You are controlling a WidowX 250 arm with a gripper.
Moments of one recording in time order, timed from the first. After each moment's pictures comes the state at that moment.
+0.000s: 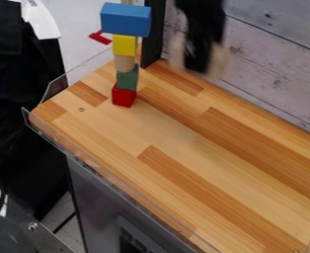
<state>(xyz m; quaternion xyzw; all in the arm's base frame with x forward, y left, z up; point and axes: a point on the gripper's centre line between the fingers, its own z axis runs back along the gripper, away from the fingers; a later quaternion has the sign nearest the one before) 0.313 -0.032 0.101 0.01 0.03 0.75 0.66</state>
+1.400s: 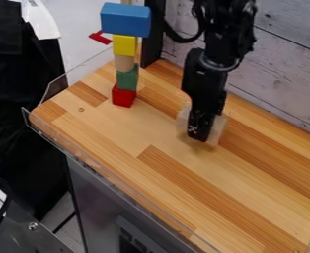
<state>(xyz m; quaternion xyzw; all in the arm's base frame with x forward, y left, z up) 0.316 -0.032 0.017 0.00 0.00 0.76 0.64</state>
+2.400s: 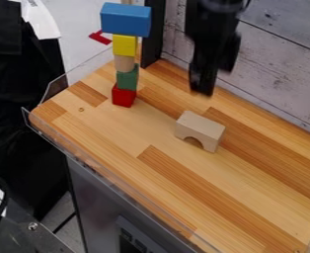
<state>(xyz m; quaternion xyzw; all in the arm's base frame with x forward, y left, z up) 0.331 -0.025 0.111 -0.06 -0.06 0.74 0.67</state>
